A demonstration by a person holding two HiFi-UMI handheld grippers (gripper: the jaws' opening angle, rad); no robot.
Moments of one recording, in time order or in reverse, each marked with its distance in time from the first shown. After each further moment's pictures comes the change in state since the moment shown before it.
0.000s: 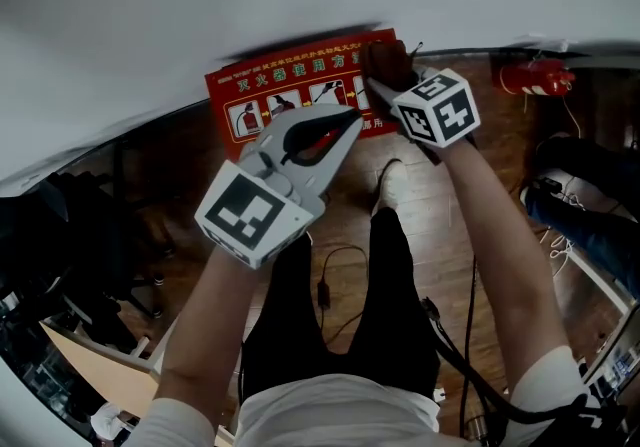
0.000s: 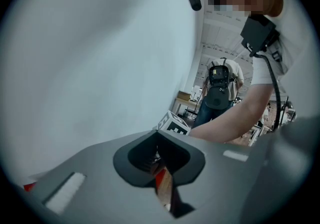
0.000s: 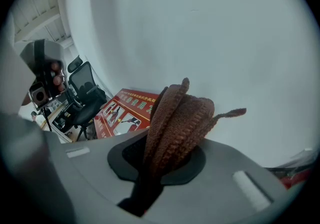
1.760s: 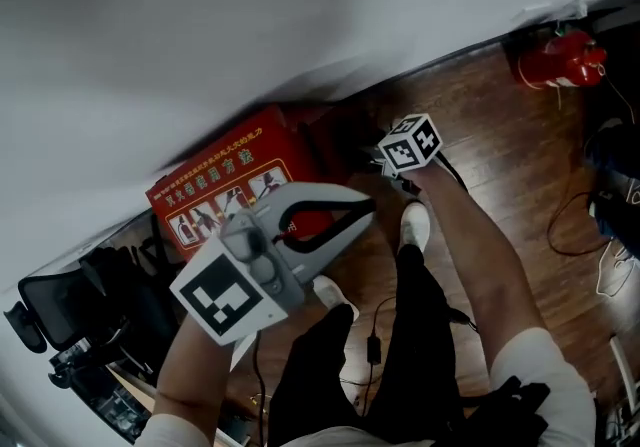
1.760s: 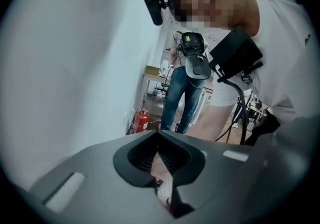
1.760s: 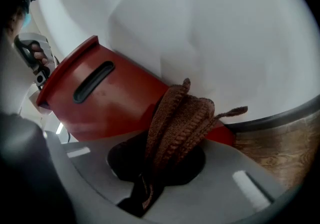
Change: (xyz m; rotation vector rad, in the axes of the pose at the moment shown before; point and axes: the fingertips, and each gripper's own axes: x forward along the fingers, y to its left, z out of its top) left arm 0.171 -0.065 -0.055 0.197 0.279 -0.380; right arm 0.137 -0.098 -0.159 0.389 -0.199 0.532
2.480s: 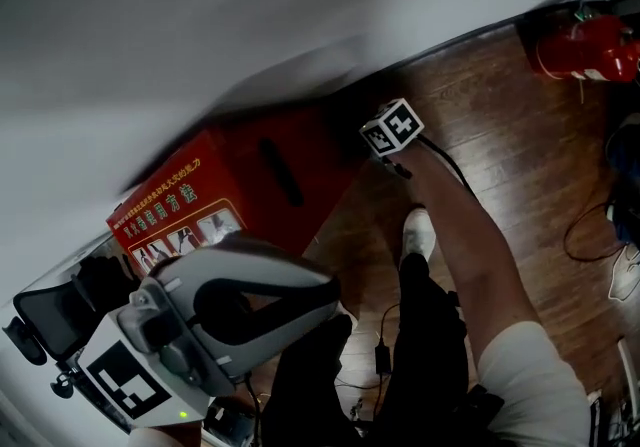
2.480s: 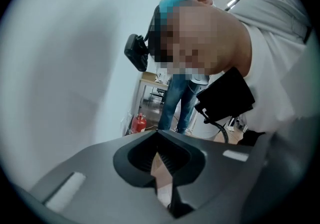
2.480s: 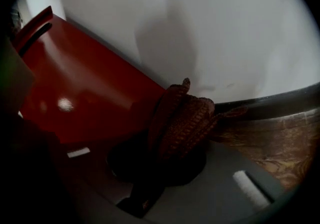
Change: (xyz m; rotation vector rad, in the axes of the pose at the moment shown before) left arm -0.009 0.004 0.019 0.032 -0.103 -0.054; right arm 0.055 -0.133 -0.052 -0.017 0.153 -0.198
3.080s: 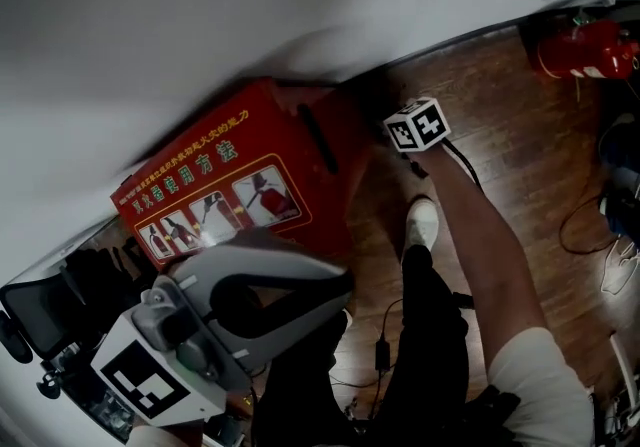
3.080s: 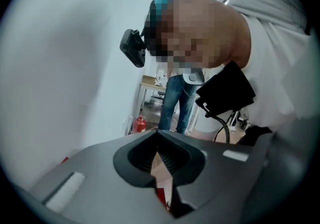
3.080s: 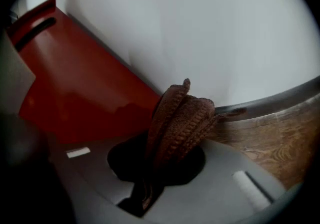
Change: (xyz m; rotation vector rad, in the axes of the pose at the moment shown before) left arm -0.045 -0.014 -0.018 0.031 -0.034 0.015; right arm -0.035 -0.004 0.001 0.034 -0.072 -0.178
